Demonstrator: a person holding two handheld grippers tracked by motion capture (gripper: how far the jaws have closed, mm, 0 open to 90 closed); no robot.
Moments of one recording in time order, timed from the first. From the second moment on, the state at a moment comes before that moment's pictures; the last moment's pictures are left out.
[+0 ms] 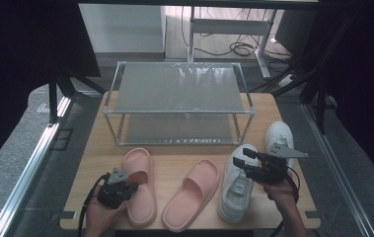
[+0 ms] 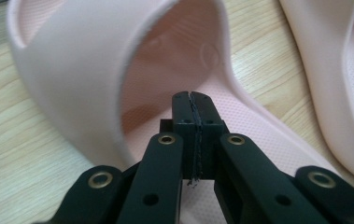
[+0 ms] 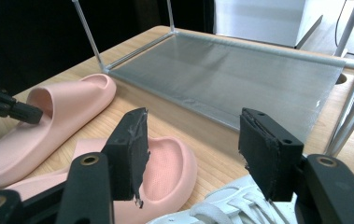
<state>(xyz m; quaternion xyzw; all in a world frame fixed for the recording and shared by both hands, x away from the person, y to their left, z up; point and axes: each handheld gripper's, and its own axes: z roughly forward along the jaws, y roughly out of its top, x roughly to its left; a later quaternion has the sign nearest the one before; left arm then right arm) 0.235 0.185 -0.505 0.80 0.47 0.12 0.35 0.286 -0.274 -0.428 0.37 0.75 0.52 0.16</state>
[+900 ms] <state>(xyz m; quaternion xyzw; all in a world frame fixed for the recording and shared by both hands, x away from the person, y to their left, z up) 0.235 0.224 -0.503 0.79 0.49 0.12 0.35 0.286 -0.270 -0.427 0.36 0.76 0.52 0.16</state>
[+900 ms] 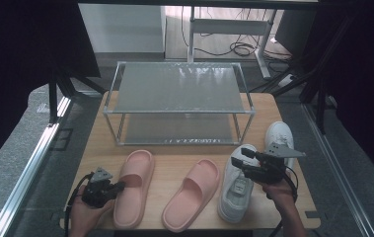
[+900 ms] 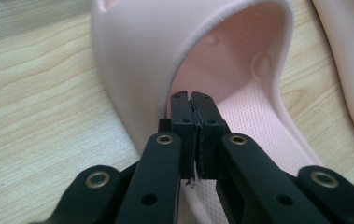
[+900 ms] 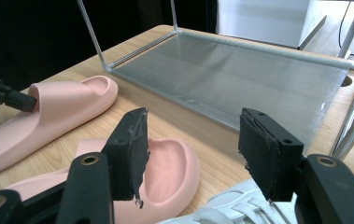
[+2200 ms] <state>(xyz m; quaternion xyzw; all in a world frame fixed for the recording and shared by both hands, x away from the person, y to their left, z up) 0.234 0.220 -0.493 0.79 0.46 0.10 0.39 0.284 -0.272 -0.427 0.36 0.75 0.52 0.16</state>
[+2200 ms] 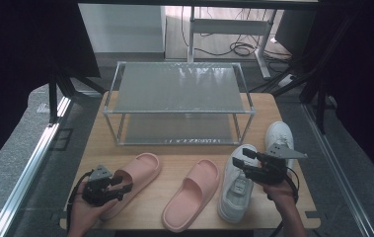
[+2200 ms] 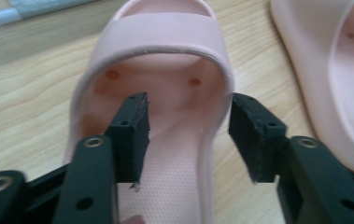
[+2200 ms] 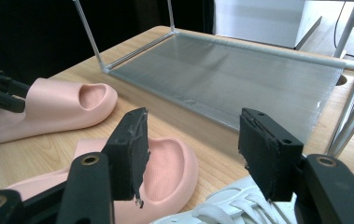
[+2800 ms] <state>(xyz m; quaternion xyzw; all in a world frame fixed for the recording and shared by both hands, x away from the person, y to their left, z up) 0.233 0.200 -0.497 0.80 0.45 0.09 0.39 0.282 -0.269 -0.426 0.36 0.75 0.52 0.17</state>
